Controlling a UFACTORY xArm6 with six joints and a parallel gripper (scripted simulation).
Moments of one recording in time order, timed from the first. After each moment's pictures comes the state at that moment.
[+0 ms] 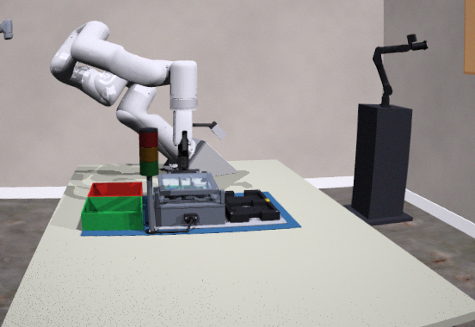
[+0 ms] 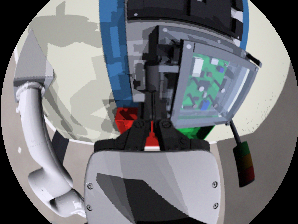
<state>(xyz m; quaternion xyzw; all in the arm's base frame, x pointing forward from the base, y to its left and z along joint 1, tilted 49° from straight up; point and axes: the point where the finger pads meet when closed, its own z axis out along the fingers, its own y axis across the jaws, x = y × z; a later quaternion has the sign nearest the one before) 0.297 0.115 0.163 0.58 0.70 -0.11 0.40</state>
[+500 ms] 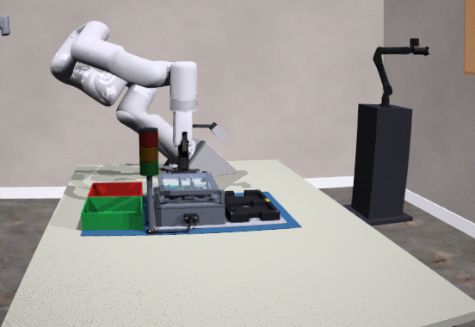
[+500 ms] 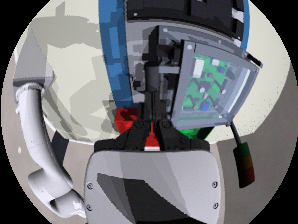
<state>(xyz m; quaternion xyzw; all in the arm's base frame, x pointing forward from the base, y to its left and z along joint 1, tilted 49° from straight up) 0.298 0.114 0.161 0.58 0.70 -0.11 0.40</state>
